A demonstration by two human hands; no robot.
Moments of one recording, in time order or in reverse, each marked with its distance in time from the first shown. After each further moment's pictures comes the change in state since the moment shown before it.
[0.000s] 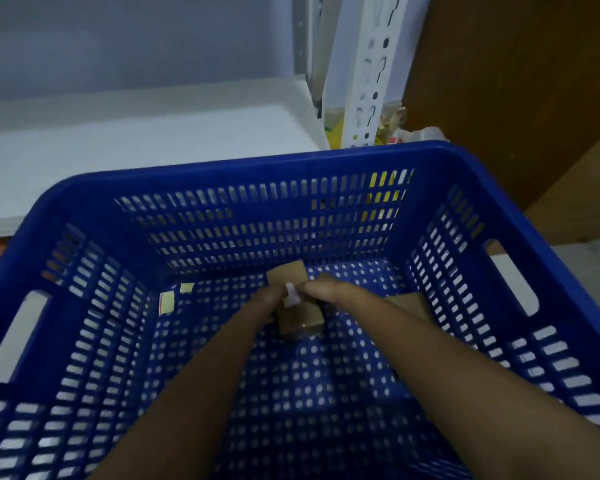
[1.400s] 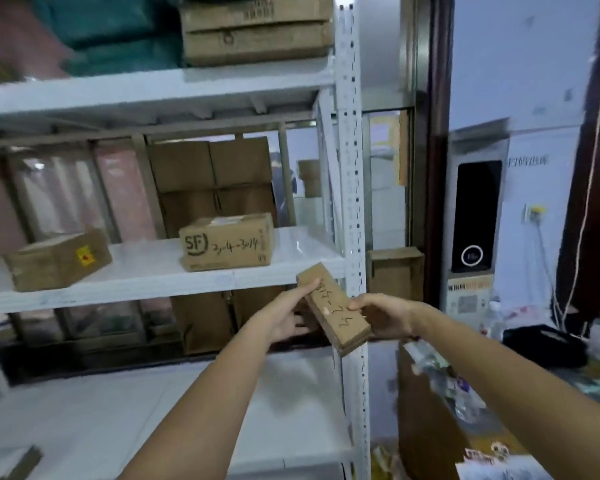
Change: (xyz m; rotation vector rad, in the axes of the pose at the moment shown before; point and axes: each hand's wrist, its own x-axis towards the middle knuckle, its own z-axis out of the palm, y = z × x) left_hand -0.941 0.609 -0.273 -0.199 -0.284 0.750; right_hand -0.938 -0.531 -0.407 0.285 -0.186 -0.716
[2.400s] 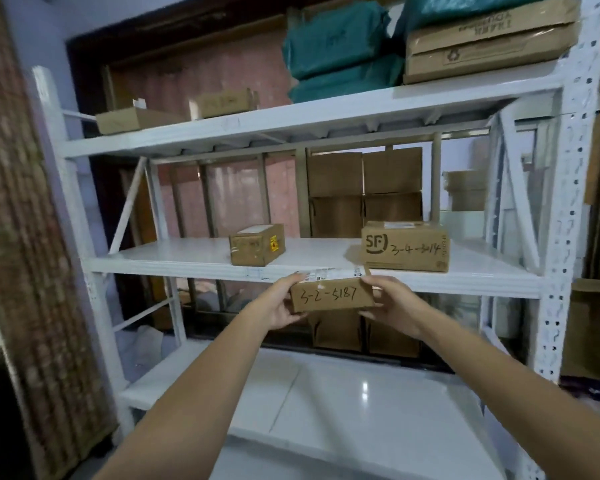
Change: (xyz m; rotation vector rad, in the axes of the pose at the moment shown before) left_hand -0.213 0.022 -0.273 -0.322 0.497 0.108; right_hand 0.131 -0.066 0.289 0.226 -0.033 -0.288
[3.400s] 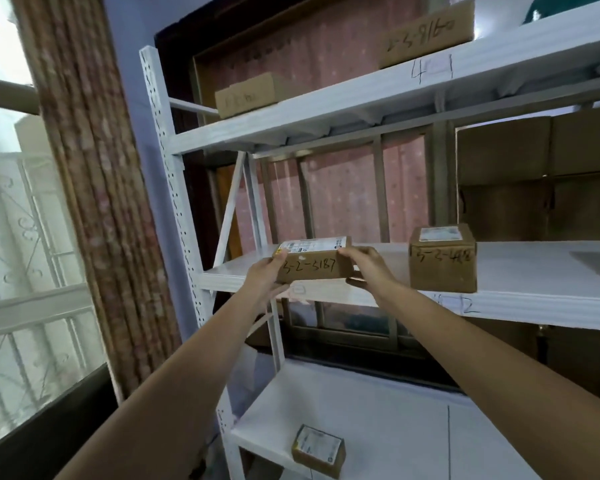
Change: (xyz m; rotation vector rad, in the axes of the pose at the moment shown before) left_hand 0.146 0.198 -0.416 0.218 0.289 0.363; right_hand 0.353 0.062 0.393 -0.148 0.107 -0.148
